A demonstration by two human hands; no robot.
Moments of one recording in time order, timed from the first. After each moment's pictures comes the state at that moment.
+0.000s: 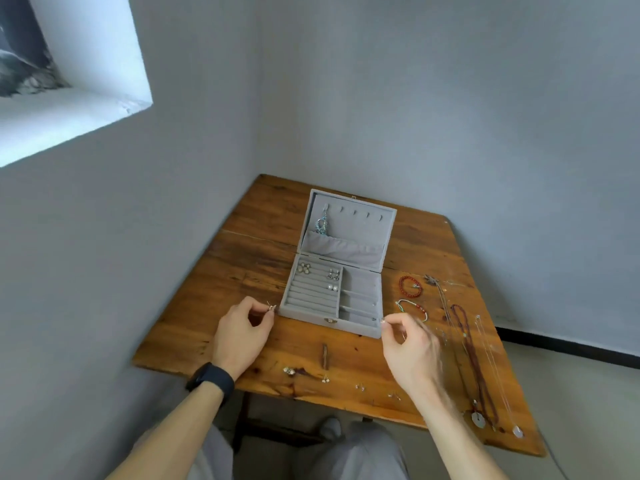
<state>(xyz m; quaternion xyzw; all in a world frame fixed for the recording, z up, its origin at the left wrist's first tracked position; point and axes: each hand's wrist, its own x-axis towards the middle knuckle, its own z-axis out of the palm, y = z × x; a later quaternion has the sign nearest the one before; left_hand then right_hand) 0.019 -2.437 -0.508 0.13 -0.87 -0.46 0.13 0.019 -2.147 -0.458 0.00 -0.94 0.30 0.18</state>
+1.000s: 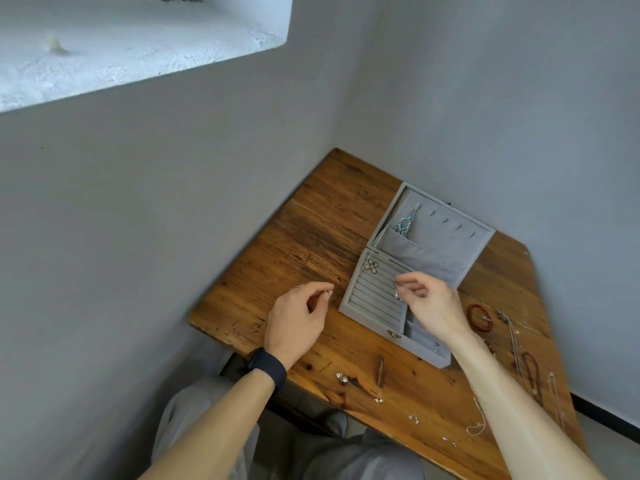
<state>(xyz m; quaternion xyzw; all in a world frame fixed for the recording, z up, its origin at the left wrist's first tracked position) 0.015 -2.442 -0.517 0.14 -0.82 -0.52 0.18 -0.102 -2.225 -0.435 0.13 -0.94 0.30 -0.06</state>
